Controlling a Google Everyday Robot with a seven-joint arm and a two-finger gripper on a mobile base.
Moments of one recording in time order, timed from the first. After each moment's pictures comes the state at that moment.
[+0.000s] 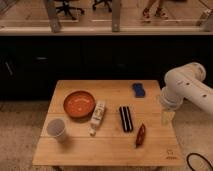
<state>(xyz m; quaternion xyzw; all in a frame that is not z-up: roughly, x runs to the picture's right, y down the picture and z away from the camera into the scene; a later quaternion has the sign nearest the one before) 0.284 0.101 0.685 -0.28 0.02 0.02 0.96</state>
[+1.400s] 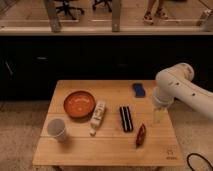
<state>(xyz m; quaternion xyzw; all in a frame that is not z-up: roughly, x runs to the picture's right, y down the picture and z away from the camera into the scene) 0.250 0.098 0.707 -0.27 0.00 0.01 0.96</state>
